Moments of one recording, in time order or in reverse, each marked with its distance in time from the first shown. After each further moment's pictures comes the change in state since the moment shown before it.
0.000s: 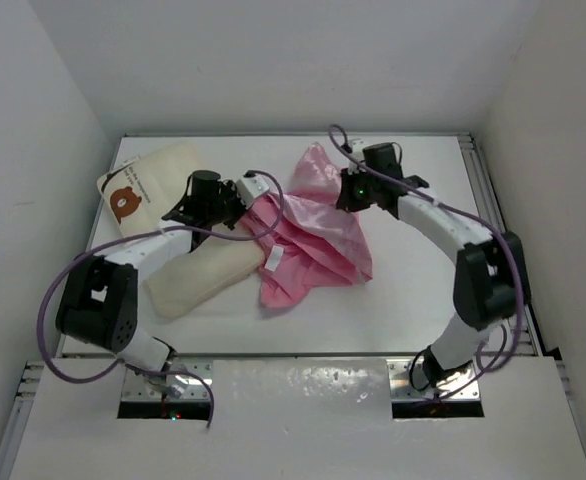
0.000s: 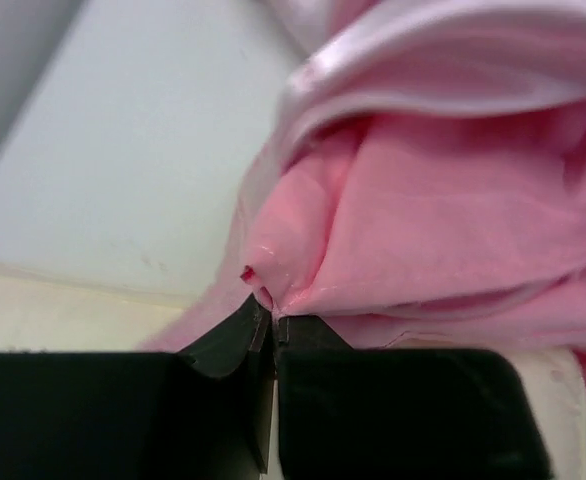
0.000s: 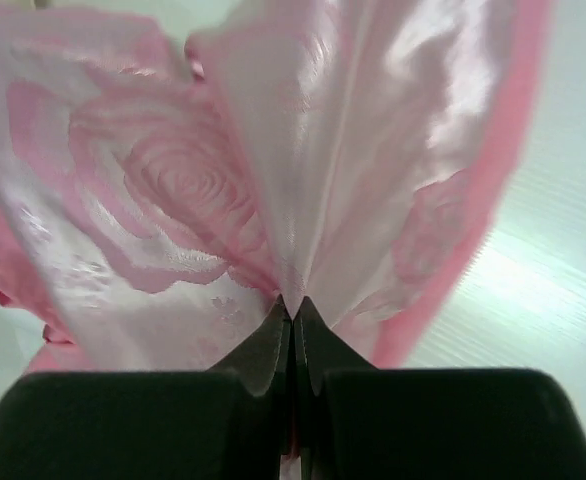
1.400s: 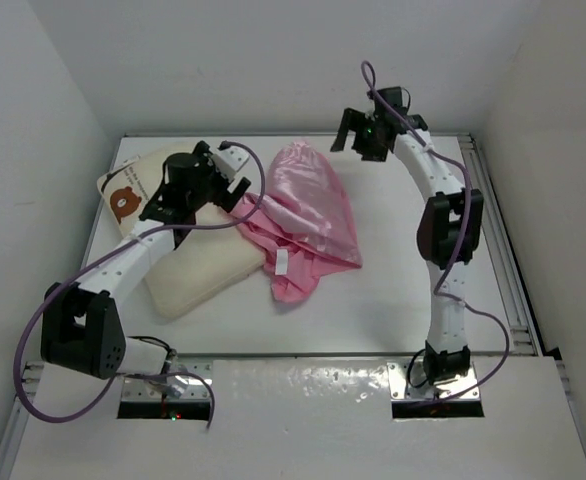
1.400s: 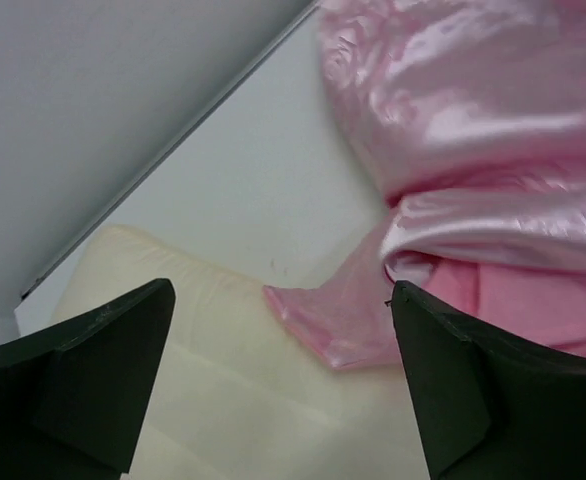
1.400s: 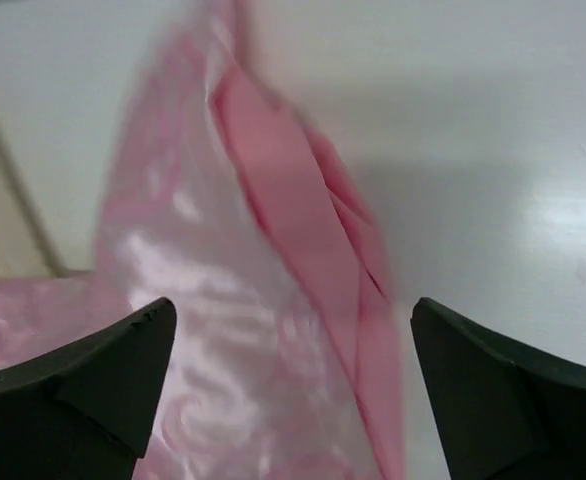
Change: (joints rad) left arm 0.064 -0.176 0.111 -0.035 -0.143 -0.084; right arm -0.180 0.539 0.932 -0.350 0.017 0.294
